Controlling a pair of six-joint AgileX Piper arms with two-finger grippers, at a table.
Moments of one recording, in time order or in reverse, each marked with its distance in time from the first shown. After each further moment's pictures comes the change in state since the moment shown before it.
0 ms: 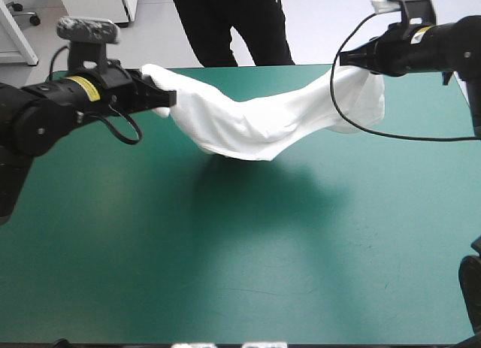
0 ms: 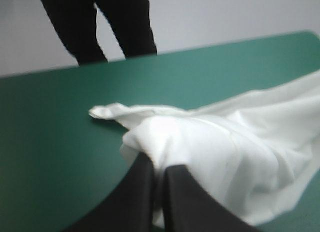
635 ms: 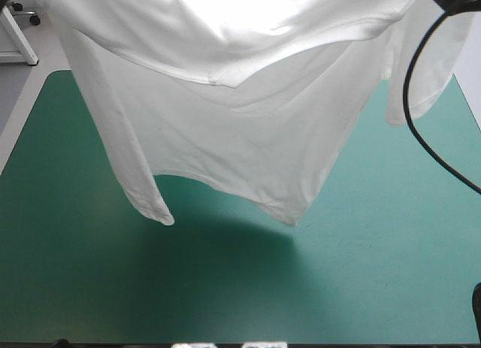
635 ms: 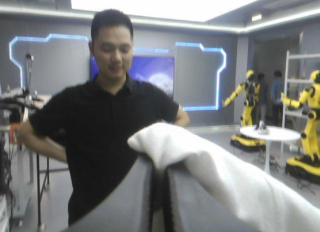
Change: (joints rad) left arm 0.000 -0.017 -0.605 0.093 -0.199 0.131; right arm 0.000 -0.099 -0.686 0.044 -0.066 -0.020
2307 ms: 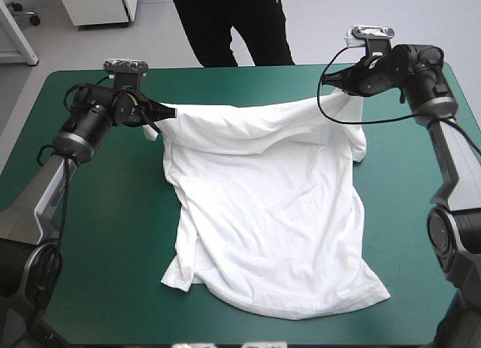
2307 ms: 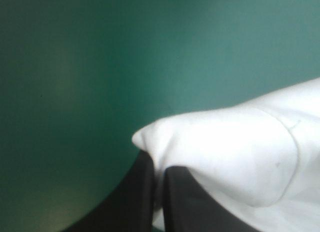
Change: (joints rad) left arm 0.269 0.387 0.881 -0.030 -0.101 -0.111; right arm 0.000 0.367 0.899 -0.133 -0.230 0.075
